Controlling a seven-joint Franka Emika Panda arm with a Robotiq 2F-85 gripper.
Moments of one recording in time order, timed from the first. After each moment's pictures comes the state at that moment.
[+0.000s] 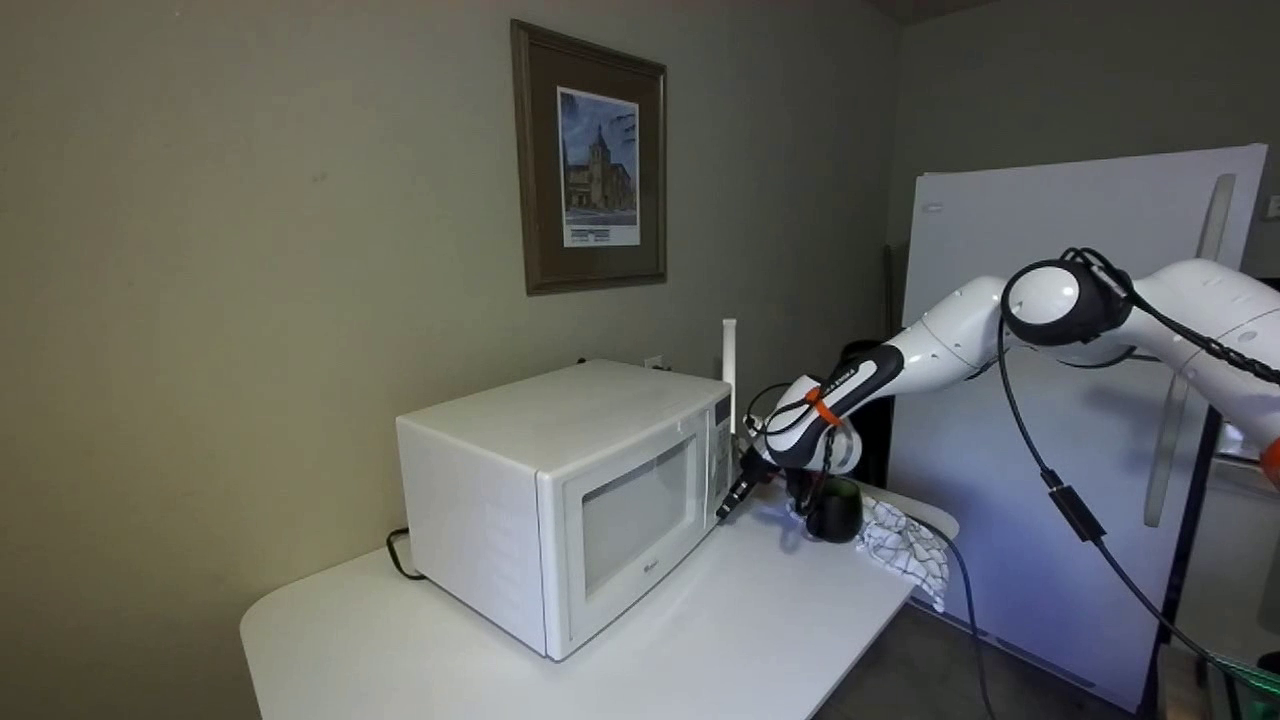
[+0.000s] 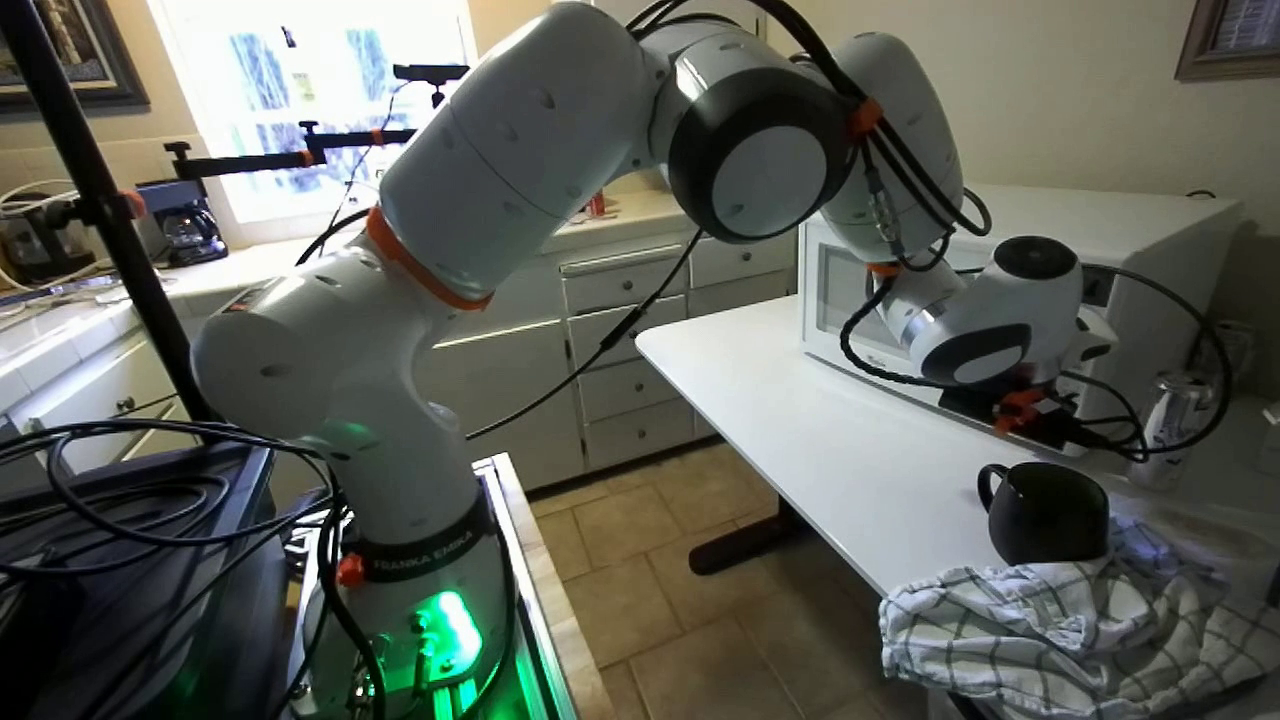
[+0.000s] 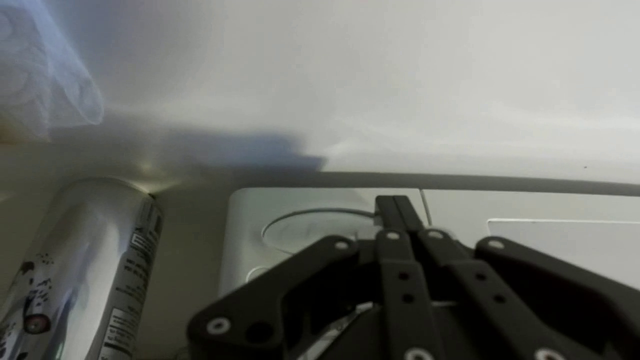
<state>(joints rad) -0.54 0.92 0.44 -1.64 0.02 2.96 -0.66</state>
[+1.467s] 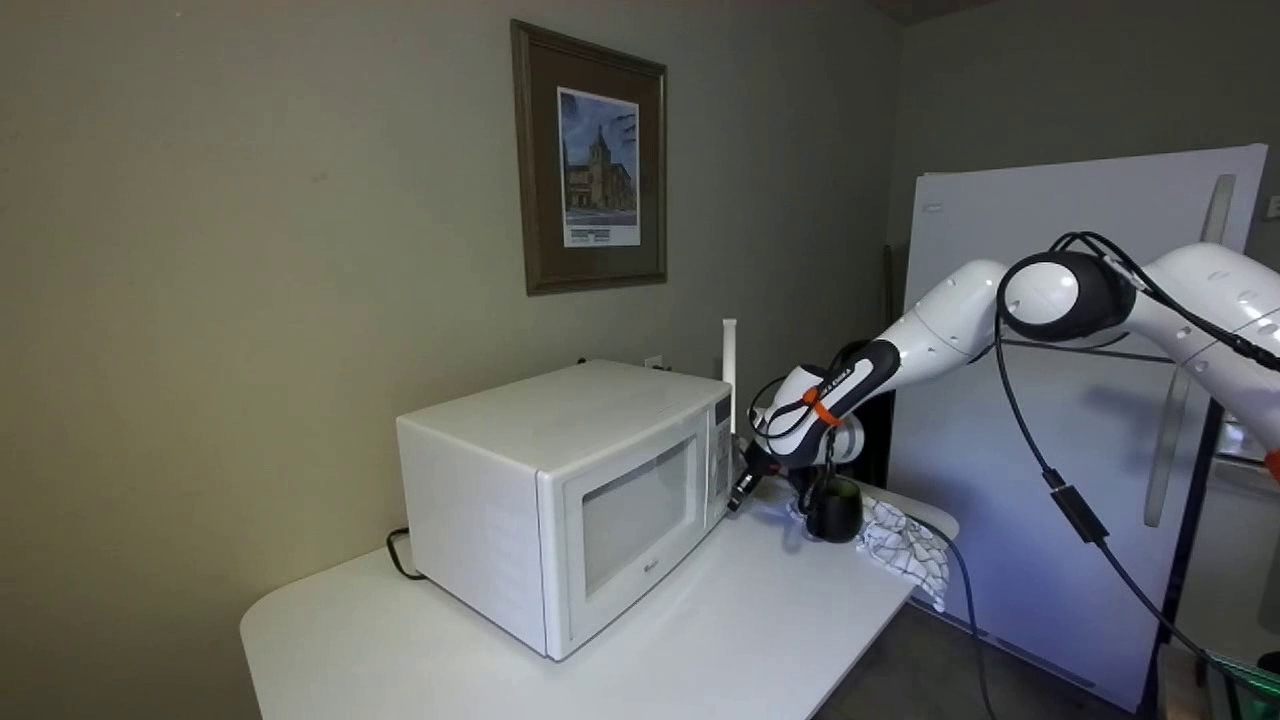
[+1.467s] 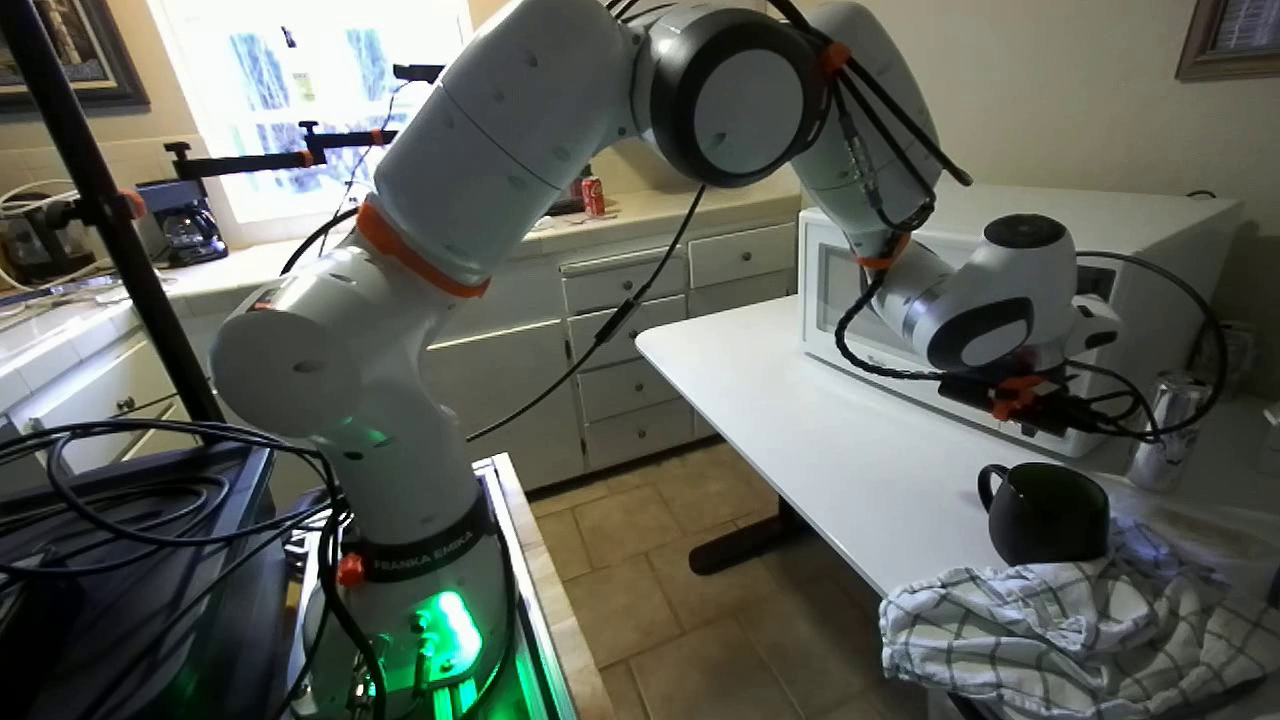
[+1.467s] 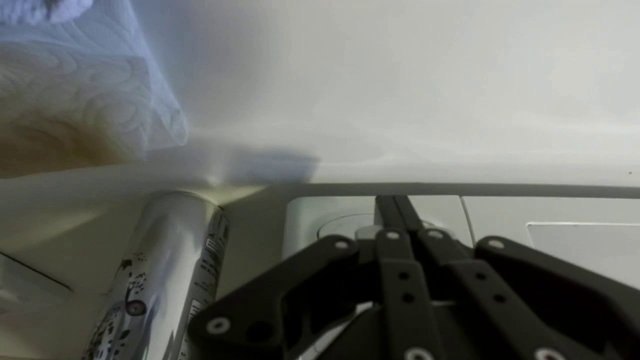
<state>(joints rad) -0.39 0.83 0.24 -1.66 0.02 2.94 -0.49</state>
